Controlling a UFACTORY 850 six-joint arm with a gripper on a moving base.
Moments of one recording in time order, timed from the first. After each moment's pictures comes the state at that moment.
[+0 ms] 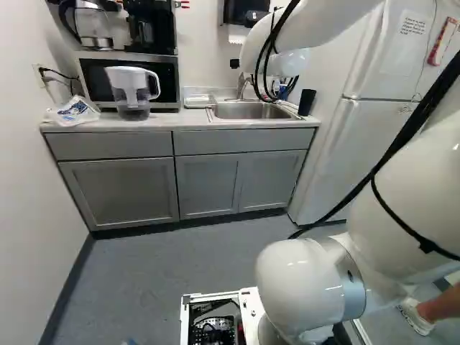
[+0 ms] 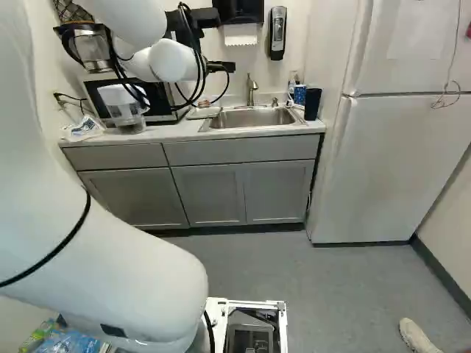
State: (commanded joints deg) arm 0.0 10.0 -51.0 0.0 22.8 0.0
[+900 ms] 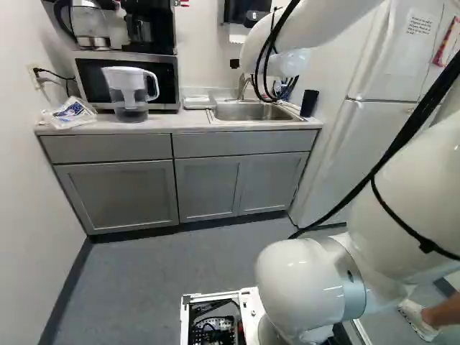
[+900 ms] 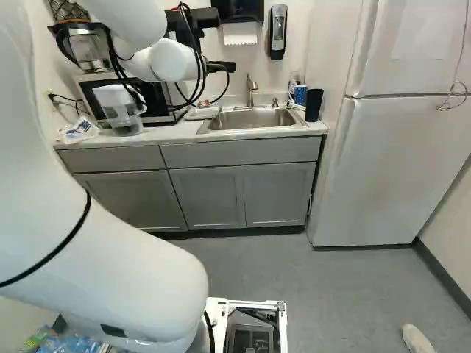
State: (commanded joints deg) arm 0.0 10.0 -51.0 0.0 22.8 0.0
